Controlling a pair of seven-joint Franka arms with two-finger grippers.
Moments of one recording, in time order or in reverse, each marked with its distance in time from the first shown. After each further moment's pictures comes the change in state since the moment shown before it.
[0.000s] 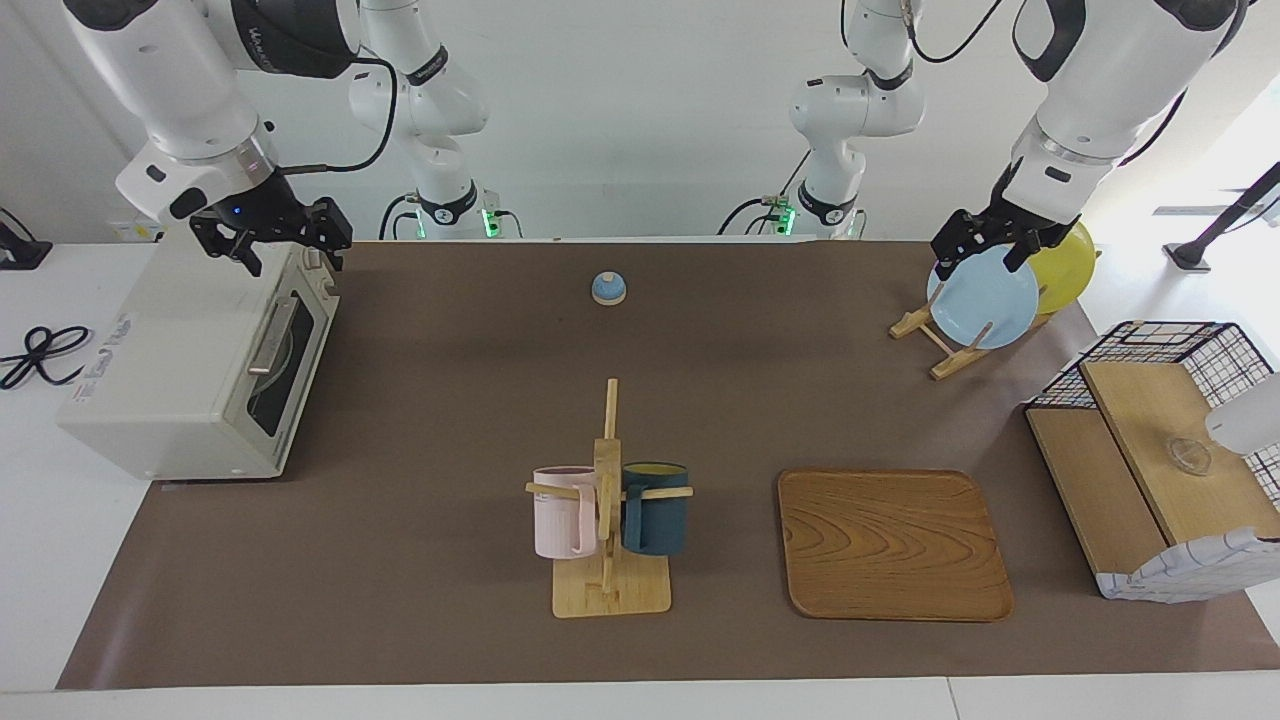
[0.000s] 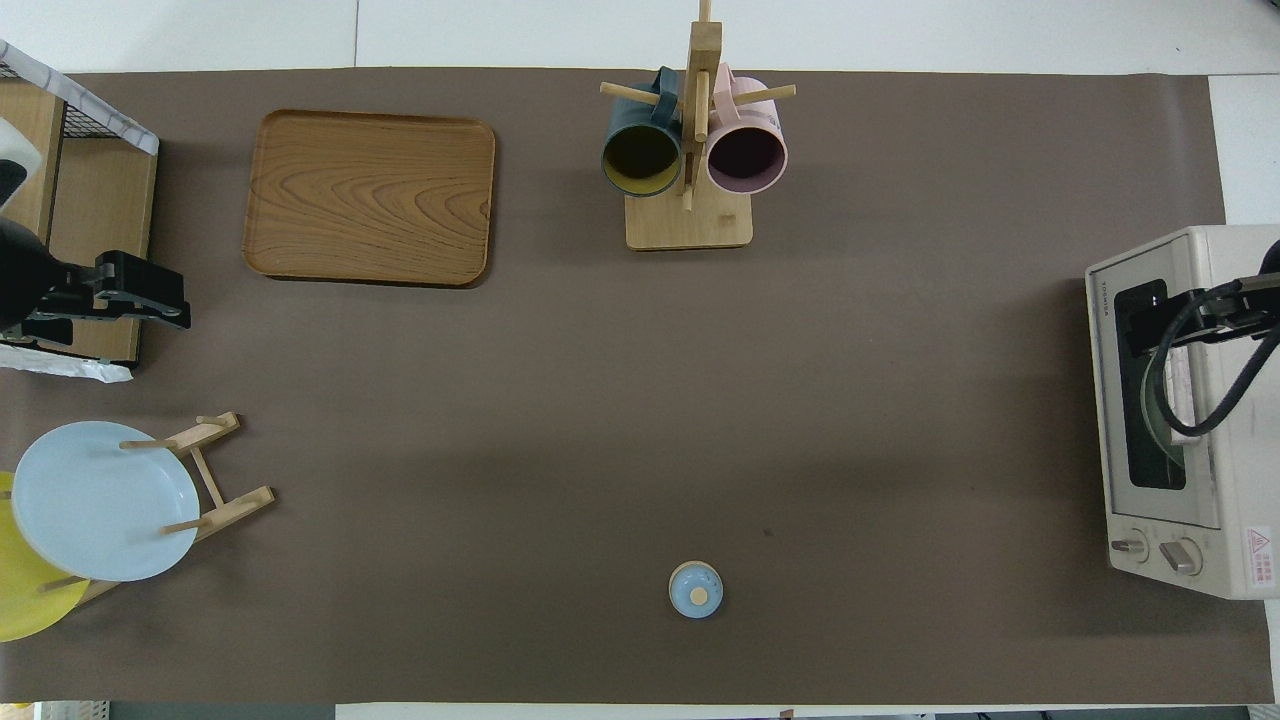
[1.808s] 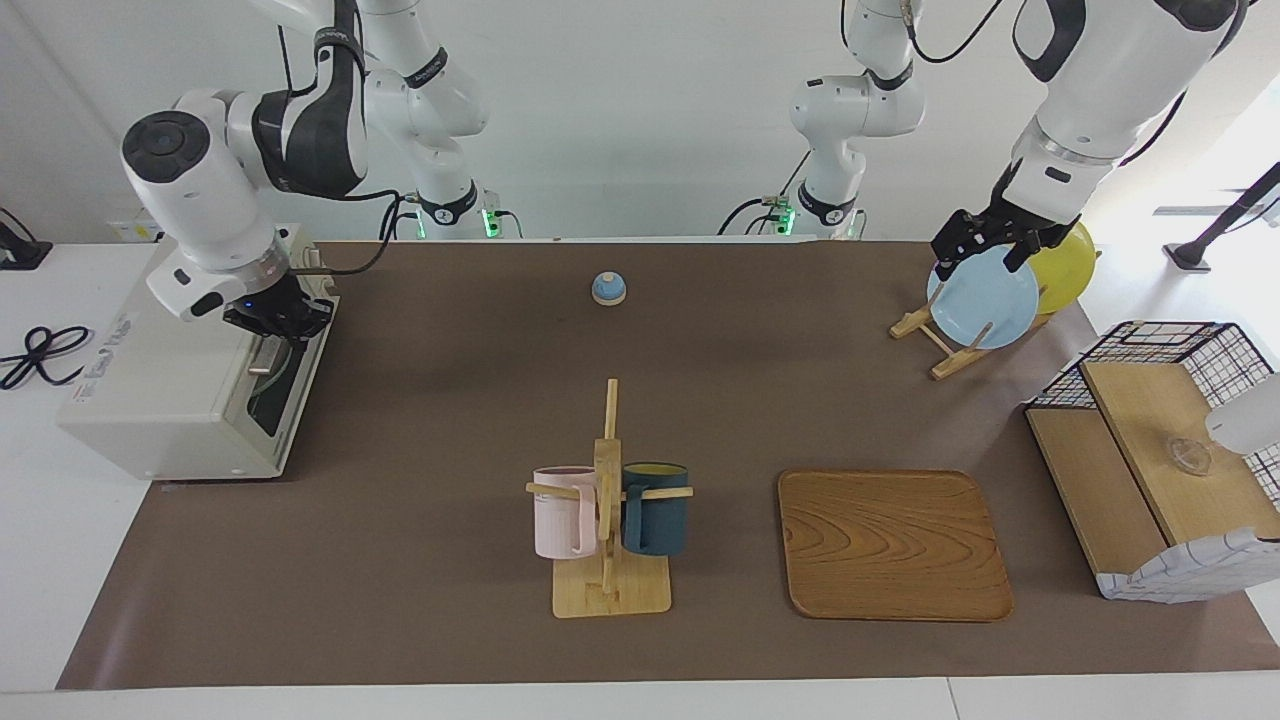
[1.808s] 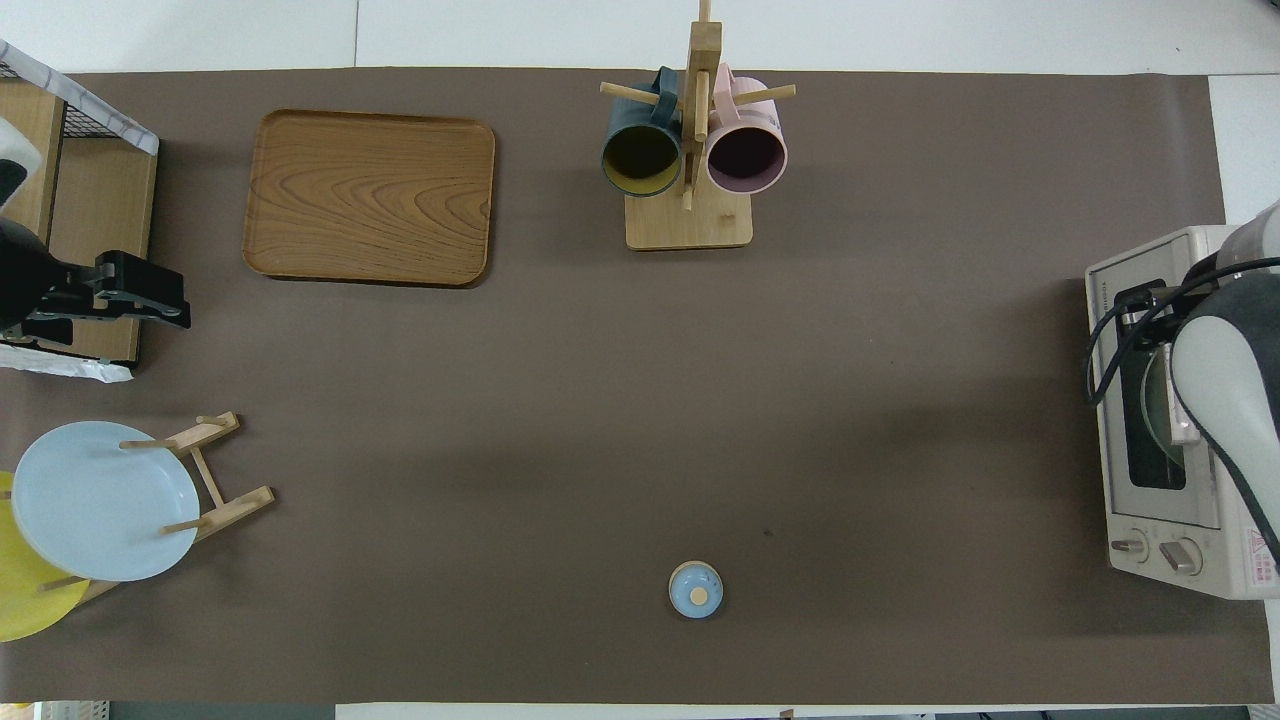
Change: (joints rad) left arm 0.000 0.000 0.000 0.000 0.000 0.000 0.000; right arm -0.085 0.040 0.000 -0.263 -0.078 0.316 0.055
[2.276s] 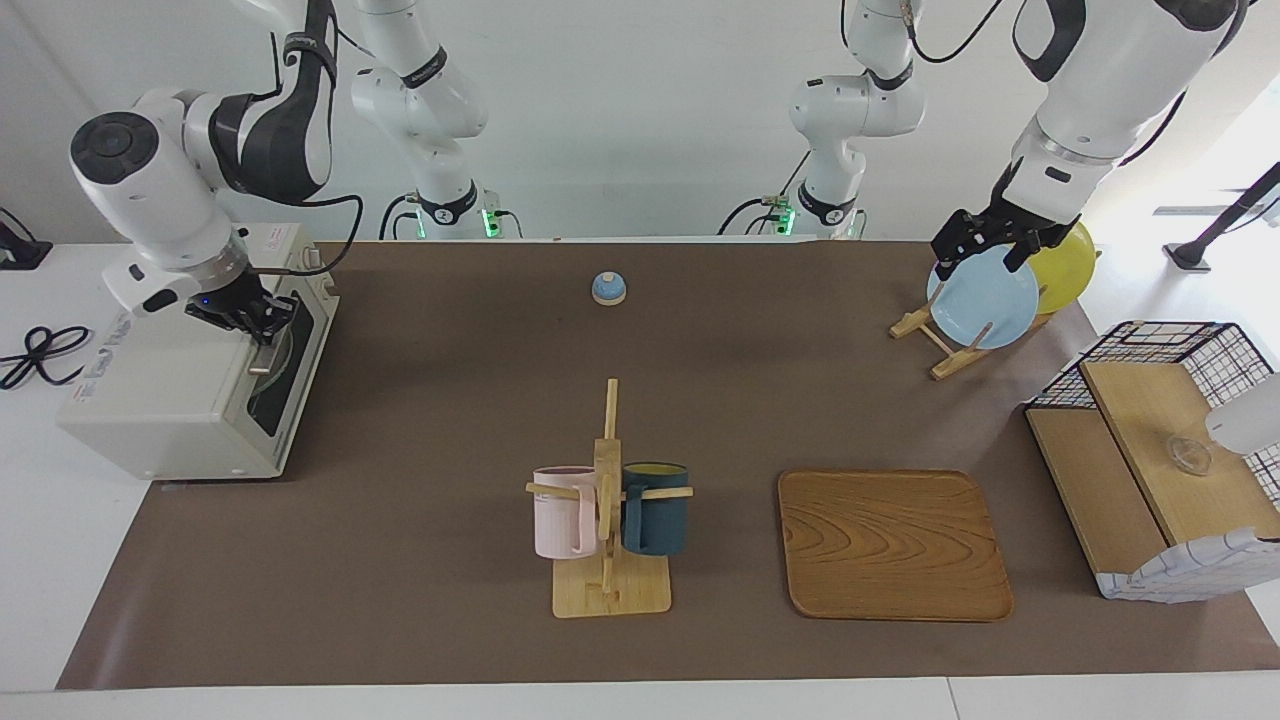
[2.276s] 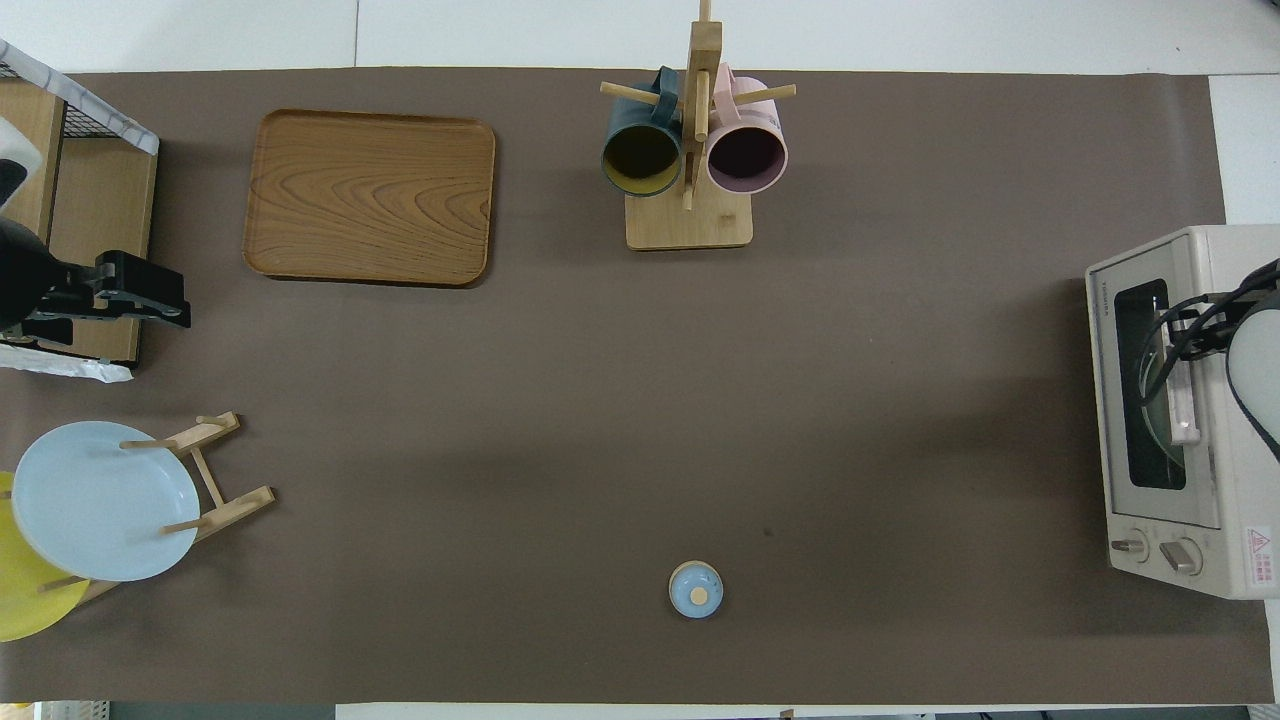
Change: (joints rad) left arm 0.000 0.000 0.000 0.000 0.000 0.000 0.000; right arm -0.061 -0.001 0.001 -0.020 -0.011 -0.002 -0.022
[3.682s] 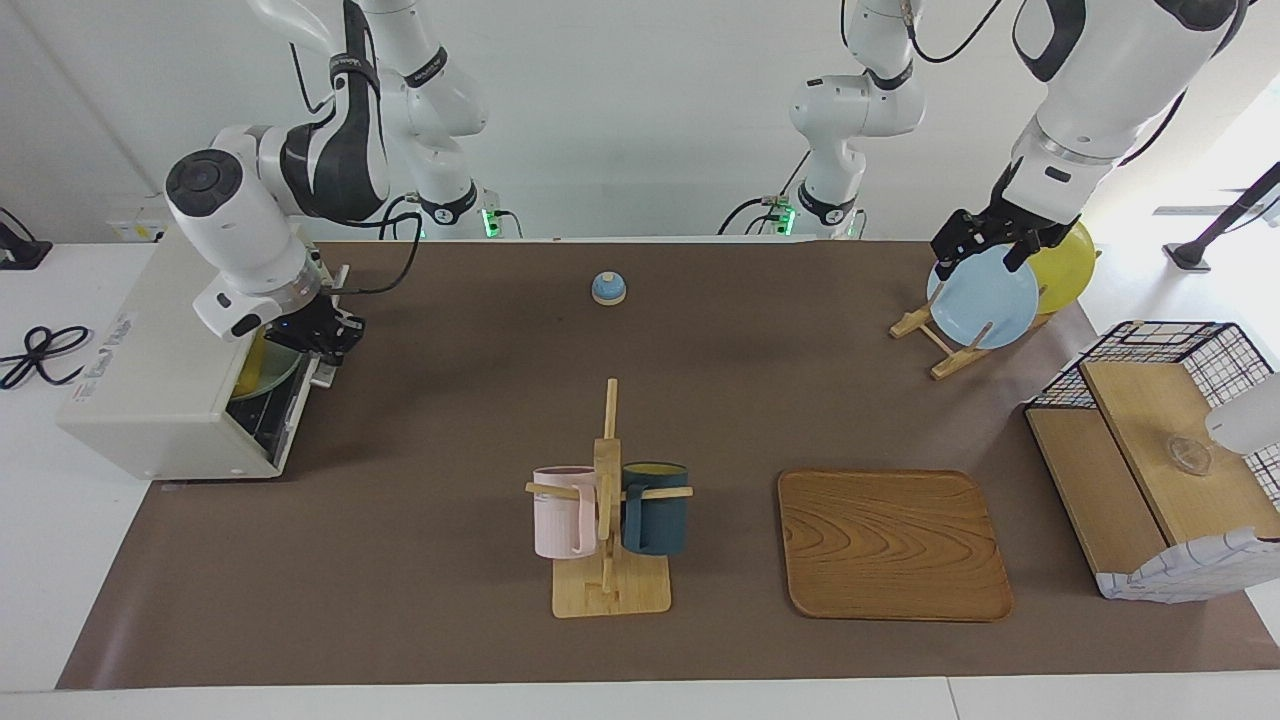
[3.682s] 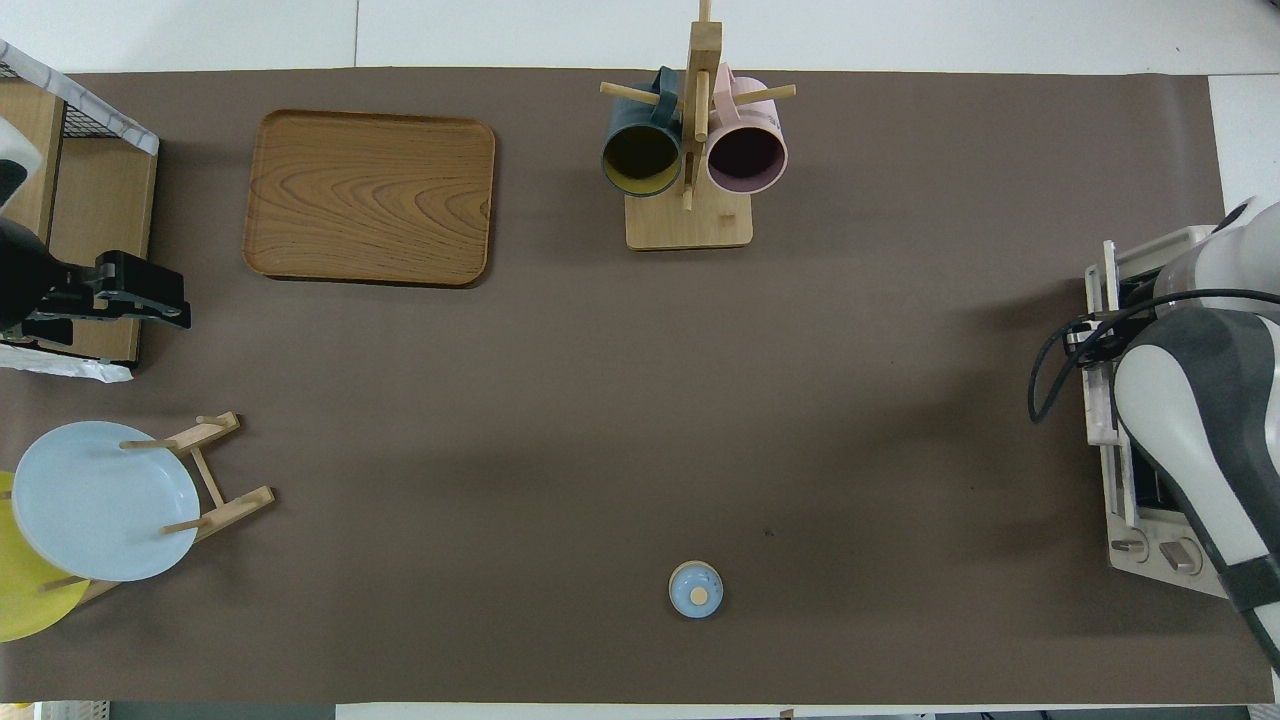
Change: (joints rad) left arm 0.000 0.000 0.000 0.000 0.000 0.000 0.000; right arm 0.119 0.016 0.016 -0.173 0.127 0.230 0.075
